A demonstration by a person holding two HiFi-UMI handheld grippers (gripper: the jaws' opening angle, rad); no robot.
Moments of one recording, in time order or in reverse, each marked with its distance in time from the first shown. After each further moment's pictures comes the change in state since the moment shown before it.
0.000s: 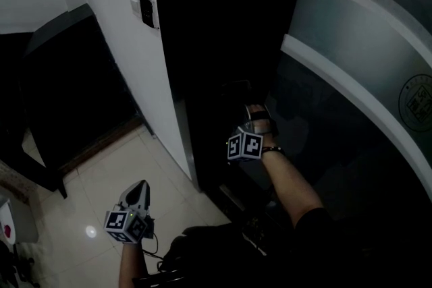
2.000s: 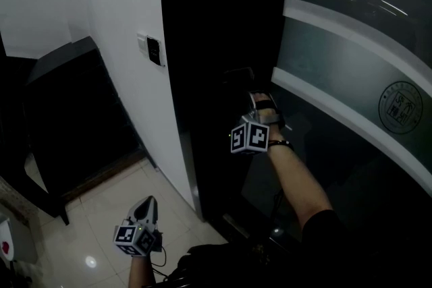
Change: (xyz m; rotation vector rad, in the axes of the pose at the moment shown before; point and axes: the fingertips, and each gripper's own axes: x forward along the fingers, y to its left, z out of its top) left arm 0.007 -0.007 0.031 0.006 -0.107 -0.033; right arm 0.002 -0.153 0.054 -0.050 -0.046 -0.176
